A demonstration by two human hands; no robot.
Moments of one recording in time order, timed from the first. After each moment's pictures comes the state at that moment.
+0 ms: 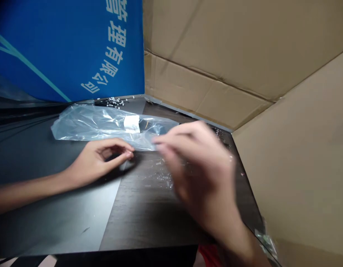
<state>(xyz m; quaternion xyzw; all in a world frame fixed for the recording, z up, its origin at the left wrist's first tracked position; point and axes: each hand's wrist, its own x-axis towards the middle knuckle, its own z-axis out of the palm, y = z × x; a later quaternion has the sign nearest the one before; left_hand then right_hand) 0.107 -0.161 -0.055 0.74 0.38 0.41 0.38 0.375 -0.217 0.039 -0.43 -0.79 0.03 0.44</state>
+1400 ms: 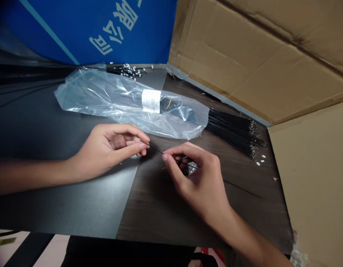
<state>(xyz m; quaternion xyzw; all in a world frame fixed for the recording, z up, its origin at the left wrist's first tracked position) 0.110 -0.180 -0.061 0.58 0.38 0.45 0.57 0.339 -0.213 -0.027 -0.55 -0.71 0.32 0.32</state>
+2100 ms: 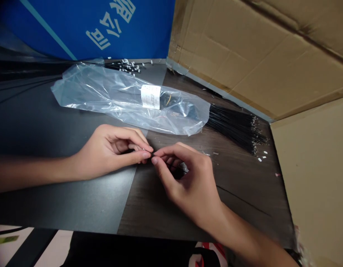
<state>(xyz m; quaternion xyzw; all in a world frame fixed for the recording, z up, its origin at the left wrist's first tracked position) 0.111 -0.183 -0.060 0.60 0.34 0.41 0.59 0.329 -0.222 -0.032 -0.51 -0.71 0.35 0.33</state>
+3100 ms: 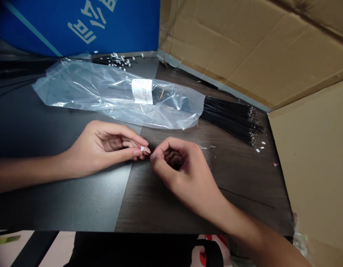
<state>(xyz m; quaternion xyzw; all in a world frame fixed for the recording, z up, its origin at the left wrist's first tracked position) 0.110 -0.183 -0.061 0.57 0.31 0.39 0.65 0.331 -0.215 -0.024 -0.50 -0.57 0.57 0.32</state>
